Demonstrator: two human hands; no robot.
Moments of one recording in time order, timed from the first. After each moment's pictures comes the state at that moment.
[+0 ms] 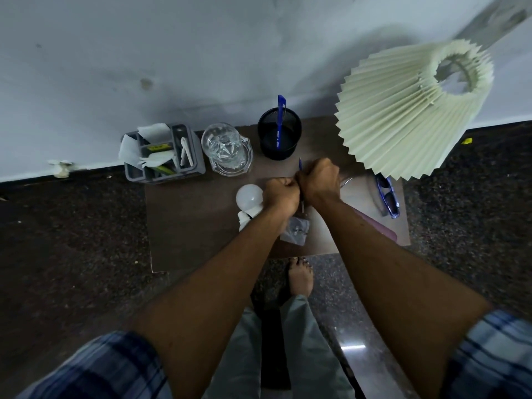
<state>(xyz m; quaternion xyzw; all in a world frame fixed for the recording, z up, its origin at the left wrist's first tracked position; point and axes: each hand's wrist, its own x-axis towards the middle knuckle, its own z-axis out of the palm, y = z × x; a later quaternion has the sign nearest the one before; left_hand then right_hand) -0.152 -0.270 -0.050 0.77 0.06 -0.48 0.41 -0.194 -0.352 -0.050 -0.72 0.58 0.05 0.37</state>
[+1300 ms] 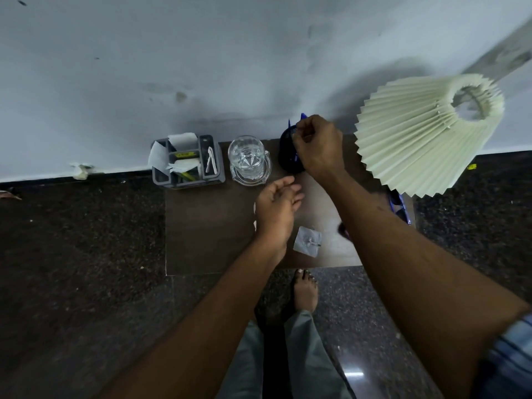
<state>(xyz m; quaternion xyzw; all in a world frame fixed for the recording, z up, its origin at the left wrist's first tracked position) -0.139 -0.230 0.030 0.62 0.16 -0.41 0.65 -0.117 -0.369 0.011 -0.79 0.44 -0.14 0.41</state>
